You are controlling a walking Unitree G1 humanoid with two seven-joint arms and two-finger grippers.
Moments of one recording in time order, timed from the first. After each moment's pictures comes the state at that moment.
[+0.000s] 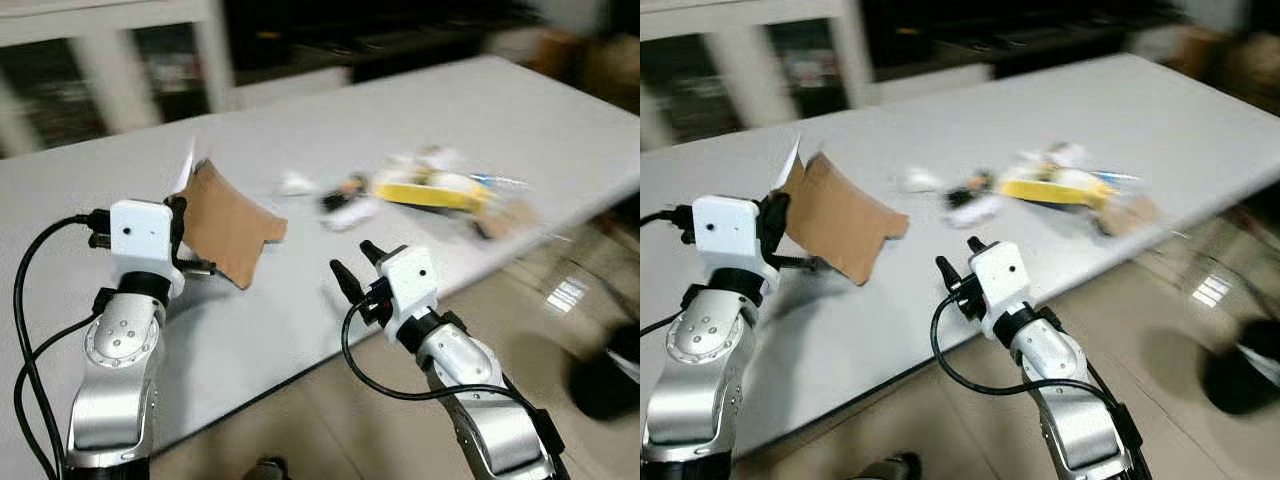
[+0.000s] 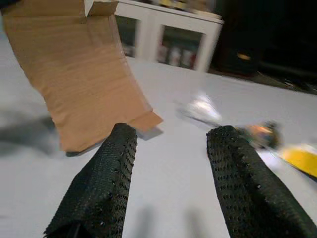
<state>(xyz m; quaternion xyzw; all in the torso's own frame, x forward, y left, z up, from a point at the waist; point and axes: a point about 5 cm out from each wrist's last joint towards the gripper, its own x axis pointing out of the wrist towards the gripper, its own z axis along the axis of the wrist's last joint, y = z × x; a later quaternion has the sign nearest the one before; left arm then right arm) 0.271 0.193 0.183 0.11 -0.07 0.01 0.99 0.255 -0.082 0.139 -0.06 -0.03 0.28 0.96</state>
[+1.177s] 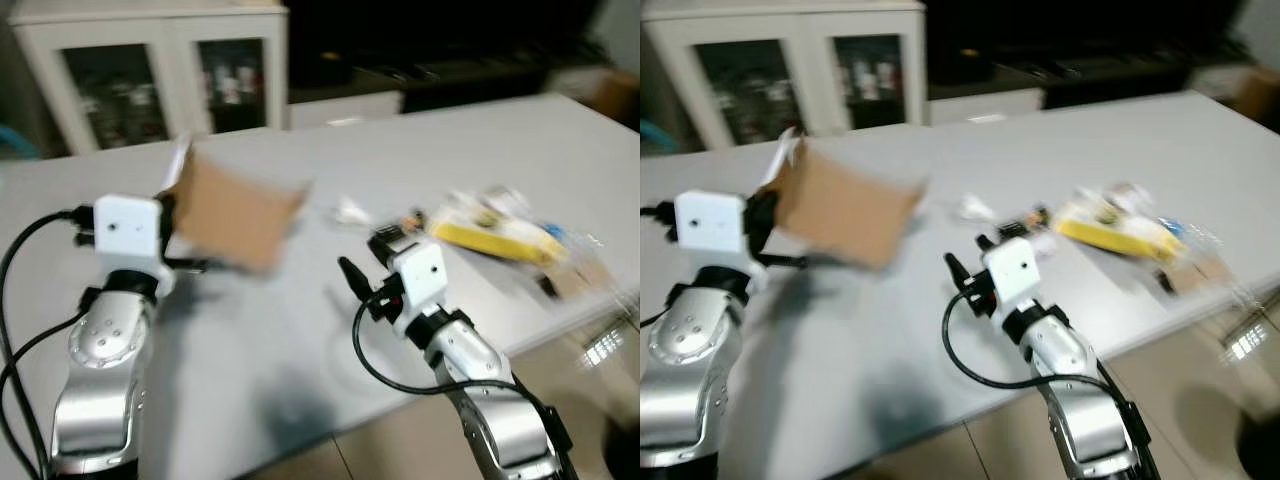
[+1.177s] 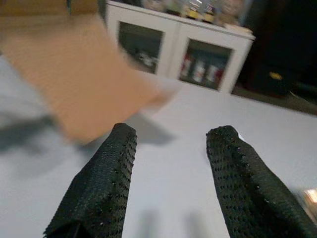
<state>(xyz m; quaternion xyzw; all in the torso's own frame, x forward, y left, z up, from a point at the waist) 0.266 0.200 0.186 0.11 -0.06 0.02 0.99 0.261 -0.093 0.141 -0.05 -0.03 0.28 0.96</state>
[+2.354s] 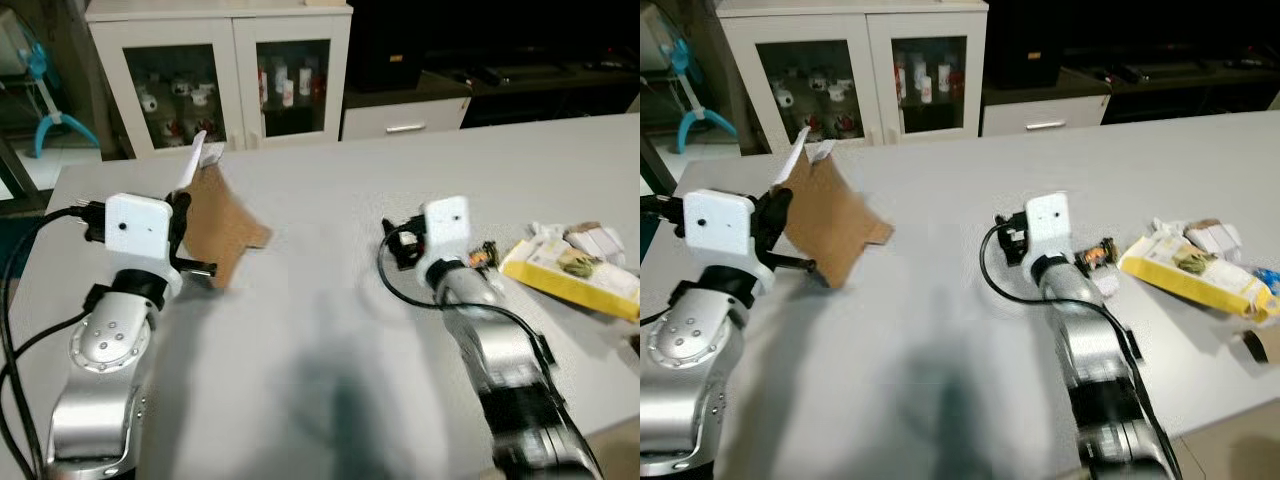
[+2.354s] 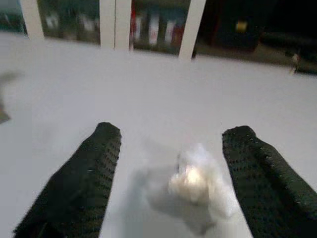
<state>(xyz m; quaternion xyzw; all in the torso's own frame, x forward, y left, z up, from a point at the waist) 0.259 0.189 0.198 0.13 -0.07 -0.02 0.99 0.344 -0.131 0.125 -0.05 0.07 0.11 0.99</state>
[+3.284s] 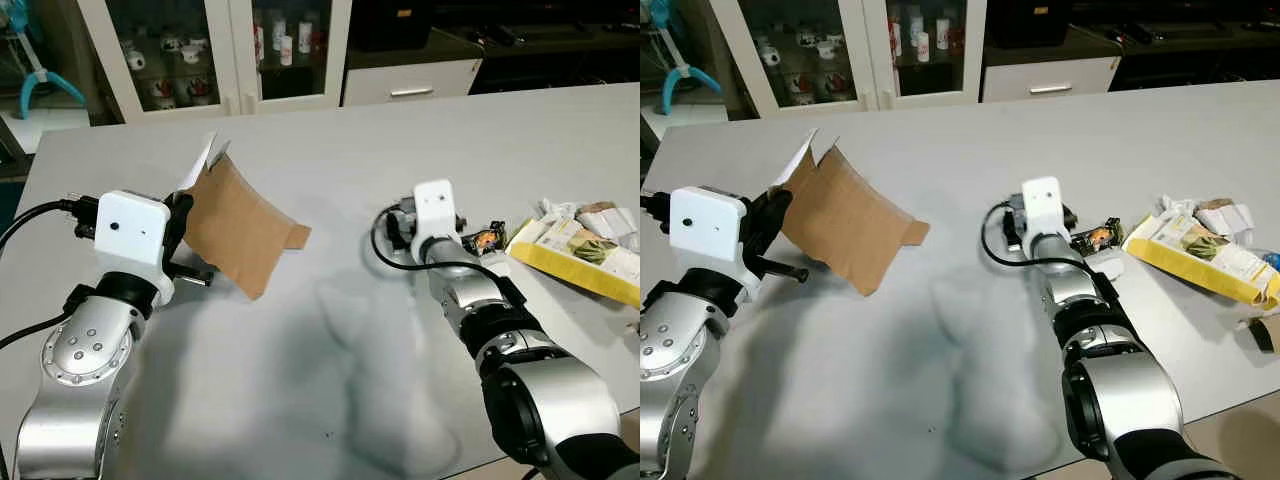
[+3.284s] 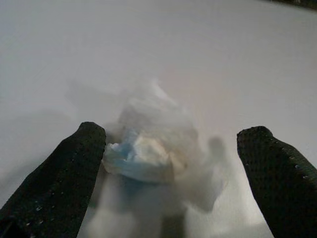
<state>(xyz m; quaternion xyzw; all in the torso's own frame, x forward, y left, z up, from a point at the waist) 0.244 0.189 0.211 0.15 -0.06 -0.06 0.99 0.385 -0.142 0.114 -0.08 0.12 0.02 0.99</state>
